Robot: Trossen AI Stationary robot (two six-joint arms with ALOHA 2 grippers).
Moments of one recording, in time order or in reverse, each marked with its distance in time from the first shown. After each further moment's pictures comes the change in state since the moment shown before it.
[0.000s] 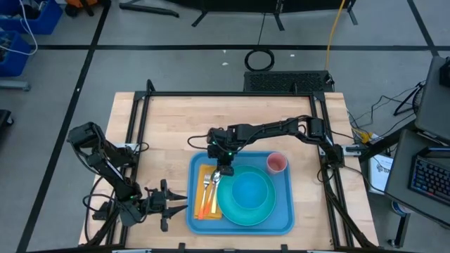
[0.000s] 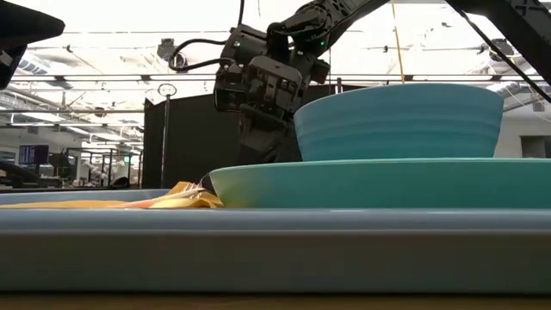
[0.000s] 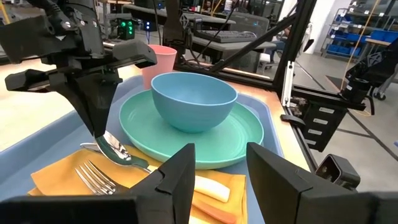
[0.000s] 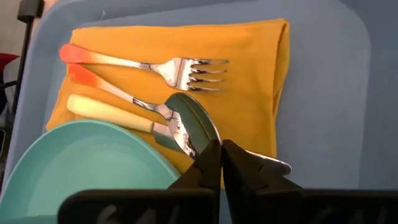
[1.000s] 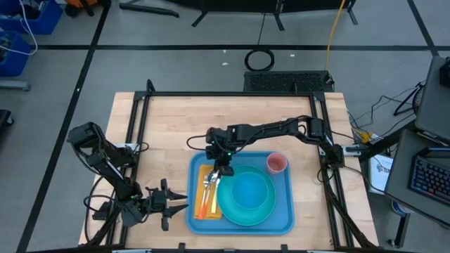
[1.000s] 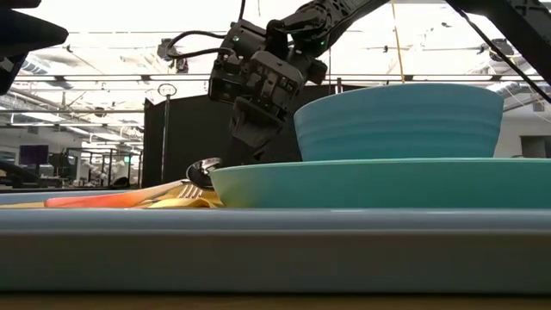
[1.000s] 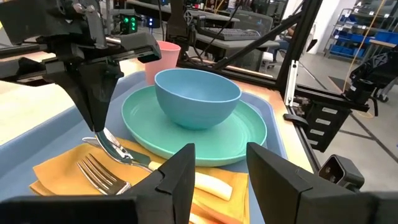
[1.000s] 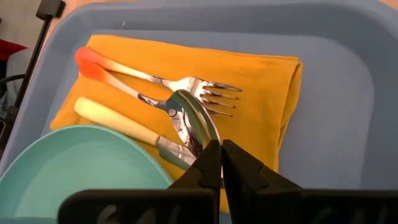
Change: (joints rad) left arm 0.007 0.000 0.000 -0.030 0.002 -0.044; right arm 0.001 0.000 0.000 0.068 -0.025 -0.090
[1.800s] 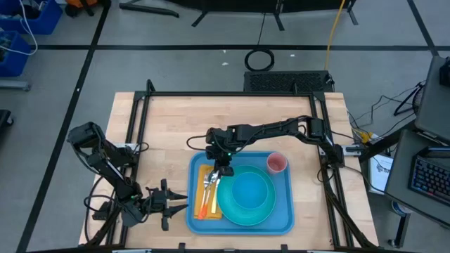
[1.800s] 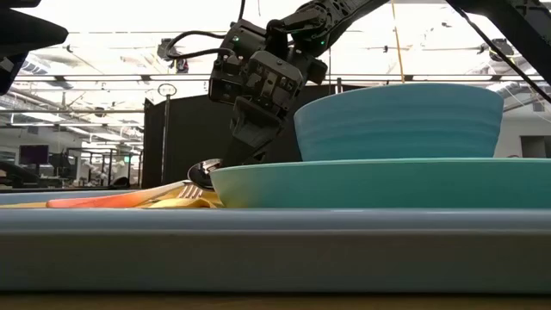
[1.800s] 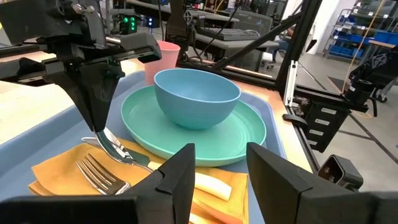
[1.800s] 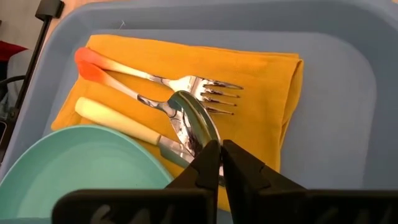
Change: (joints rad) left arm 0.000 0.000 0.000 0.001 0.001 -0.004; right arm 0.002 0.000 0.000 -0.005 0.002 0.012
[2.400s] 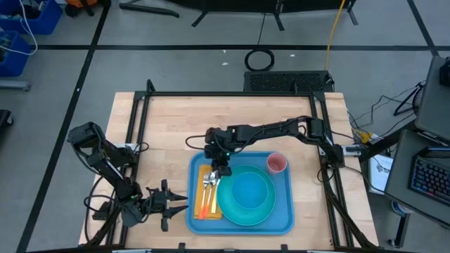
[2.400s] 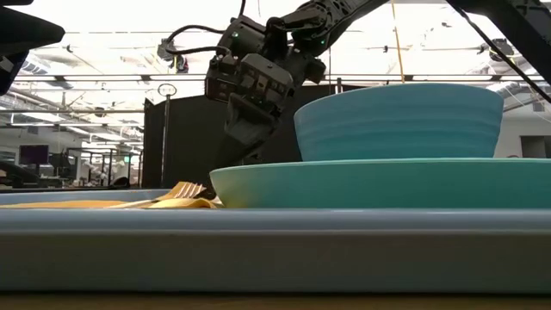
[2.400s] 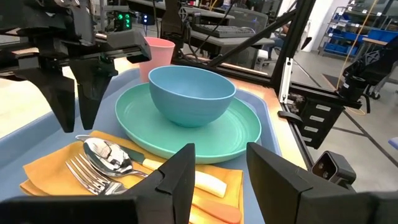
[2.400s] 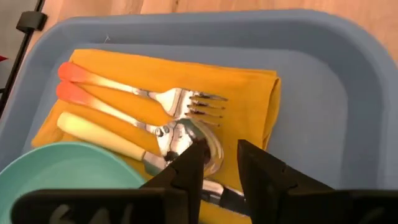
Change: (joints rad) left arm 0.000 0.000 0.000 0.000 0.023 0.000; right arm 0.004 0.000 0.000 0.048 0.054 0.023
